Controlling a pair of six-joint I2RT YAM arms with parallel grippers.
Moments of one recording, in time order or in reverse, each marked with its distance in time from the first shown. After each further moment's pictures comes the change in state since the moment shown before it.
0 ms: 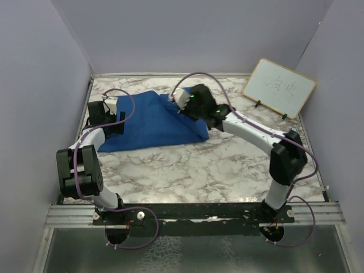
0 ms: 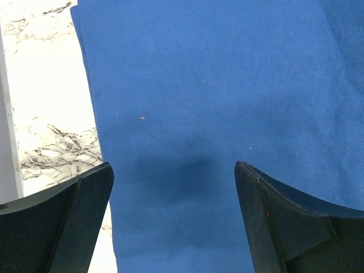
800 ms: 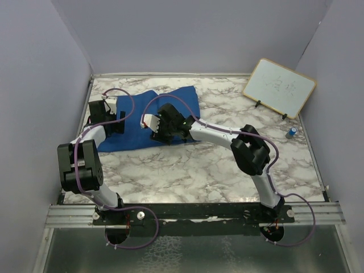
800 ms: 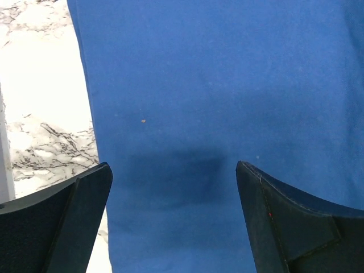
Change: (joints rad) left arm 0.000 0.052 0.027 0.001 -0.028 -0.025; right arm 0.107 0.299 0.154 -0.020 -0.172 -0.047
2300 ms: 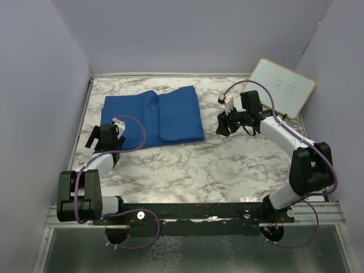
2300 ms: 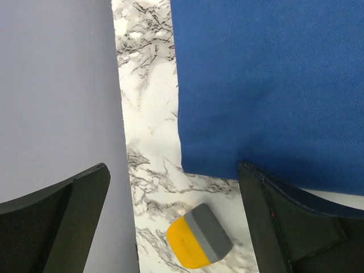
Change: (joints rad) left arm -0.129 -0.324 -0.439 0.181 -0.546 0.338; right arm -0.615 -0.598 -0.587 -0.090 -0.375 0.198
